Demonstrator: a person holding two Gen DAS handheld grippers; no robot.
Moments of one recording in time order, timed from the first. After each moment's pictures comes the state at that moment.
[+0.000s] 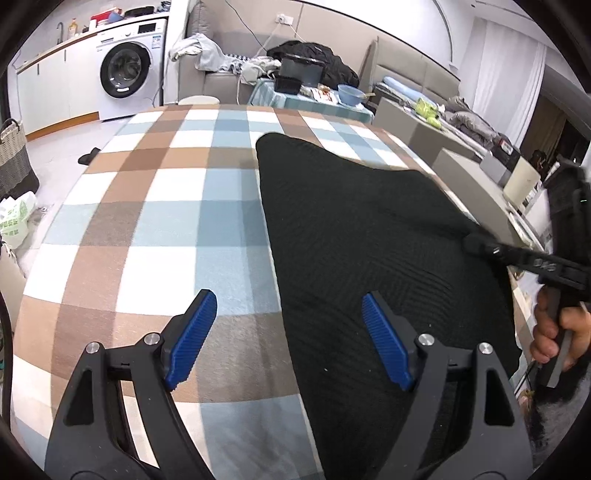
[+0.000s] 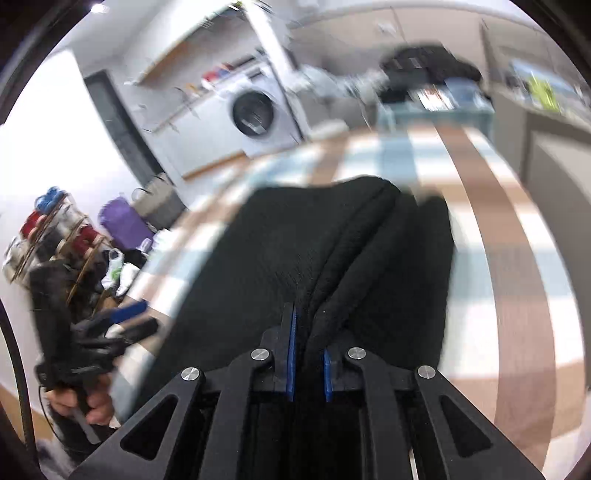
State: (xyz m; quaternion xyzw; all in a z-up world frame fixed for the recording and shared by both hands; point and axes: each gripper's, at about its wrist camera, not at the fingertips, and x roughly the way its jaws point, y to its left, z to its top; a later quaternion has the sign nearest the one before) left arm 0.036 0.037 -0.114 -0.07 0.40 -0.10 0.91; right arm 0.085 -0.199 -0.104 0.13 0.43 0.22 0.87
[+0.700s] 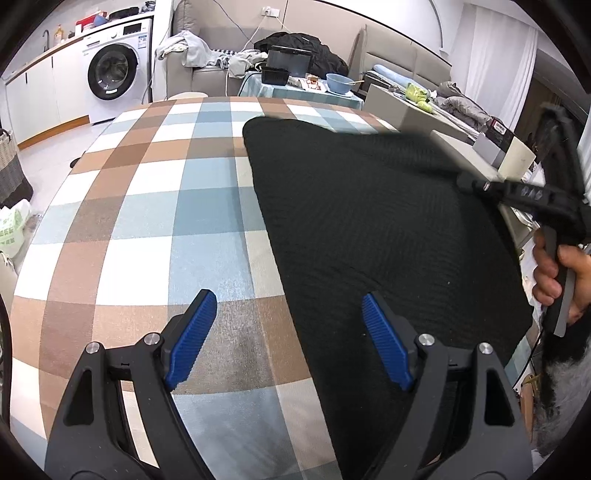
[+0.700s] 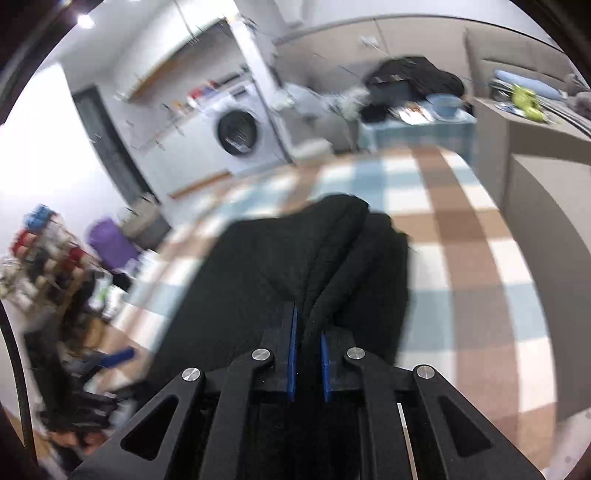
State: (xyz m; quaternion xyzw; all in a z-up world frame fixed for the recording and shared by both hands) left arm 0.035 0.020 -0.121 -0.05 0.41 -0.11 0.90; right arm 0.117 -0.223 -0.088 0.13 0.40 0.19 0.89
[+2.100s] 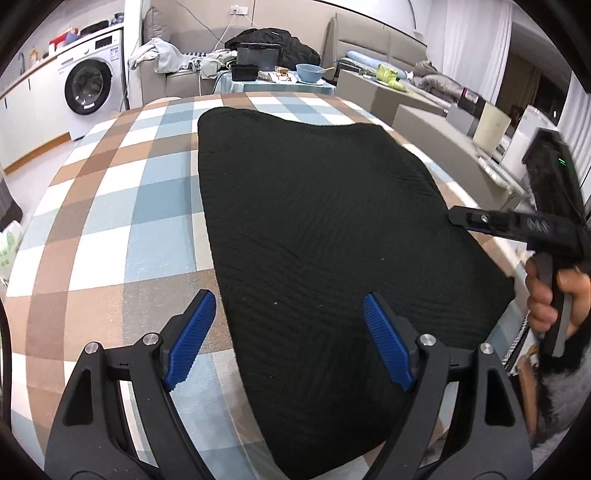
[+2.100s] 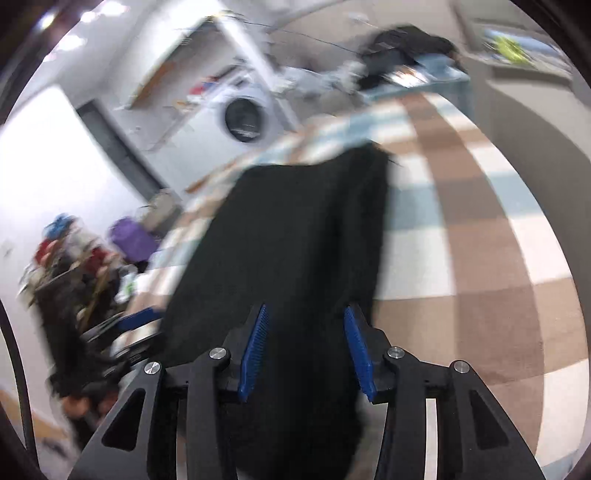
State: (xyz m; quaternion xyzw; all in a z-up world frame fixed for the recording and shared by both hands) left arm -0.001 -0.025 -0.120 0.00 0.42 -0.15 0.90; right arm 0.039 -0.262 -0.130 0.21 0.44 0.20 0.85
